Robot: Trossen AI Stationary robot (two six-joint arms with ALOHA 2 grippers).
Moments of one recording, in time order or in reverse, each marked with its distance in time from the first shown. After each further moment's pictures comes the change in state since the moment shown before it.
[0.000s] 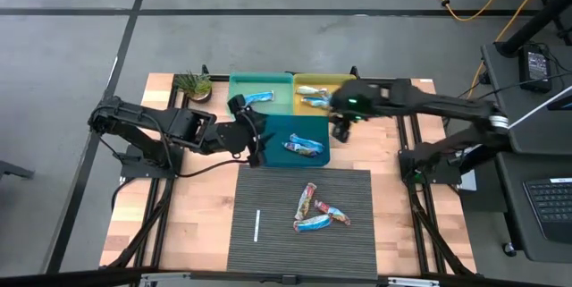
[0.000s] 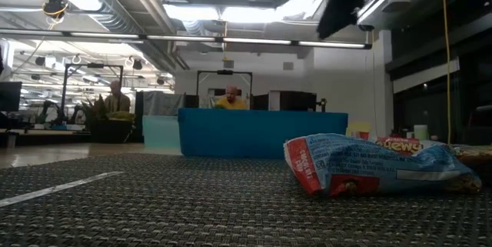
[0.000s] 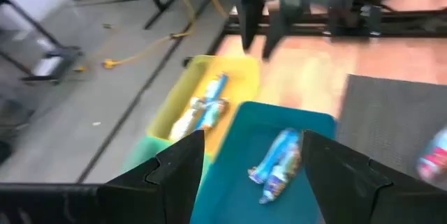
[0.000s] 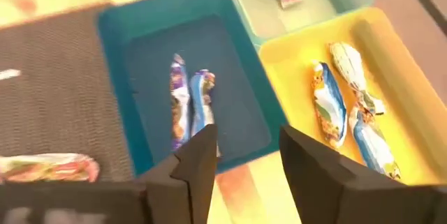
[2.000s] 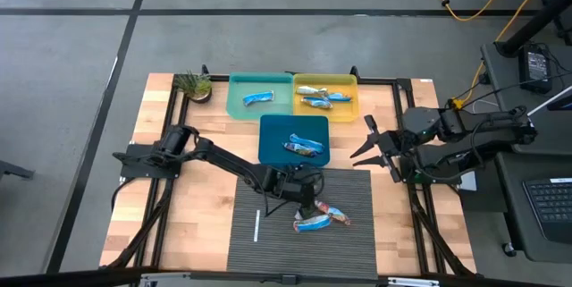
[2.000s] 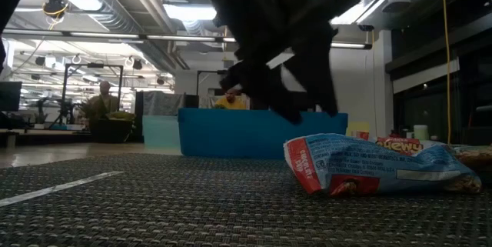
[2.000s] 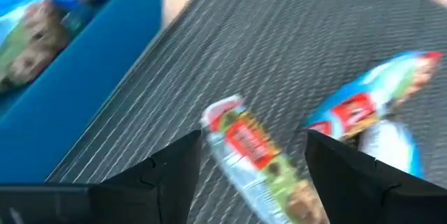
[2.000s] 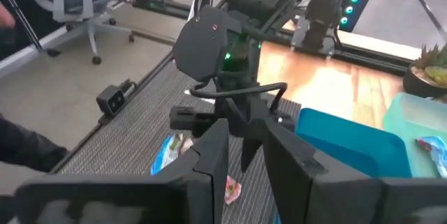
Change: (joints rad) left arm -0.040 0.691 0.004 0.399 0.361 -0.569; right arm 0.358 -0.511 -0.347 0.363 -0.291 -0.249
